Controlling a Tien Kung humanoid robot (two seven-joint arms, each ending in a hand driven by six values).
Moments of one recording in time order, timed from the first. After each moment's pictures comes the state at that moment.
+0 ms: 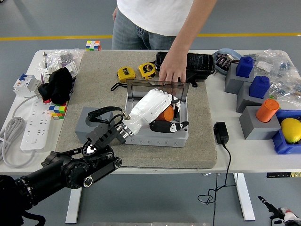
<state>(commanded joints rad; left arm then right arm) -0.66 0.00 -0.49 -0.86 1.80 0.58 -0.35 0.23 -0.10 1.13 0.18 -1.45 -0.11 -0.05</state>
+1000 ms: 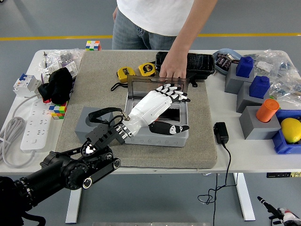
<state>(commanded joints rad) -0.65 0.00 -0.52 -0.87 1.86 0.54 -0.33 0.23 -0.10 1.11 0.18 -1.44 -0.11 -0.05</state>
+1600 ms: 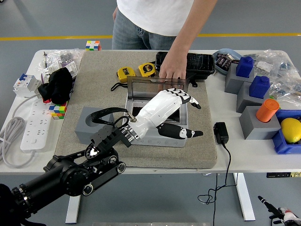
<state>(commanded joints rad) -0.58 0.01 -0.59 -1.08 1.89 0.41 -0.29 0.23 -0.09 1.13 0.18 -1.44 -0.11 -0.05</state>
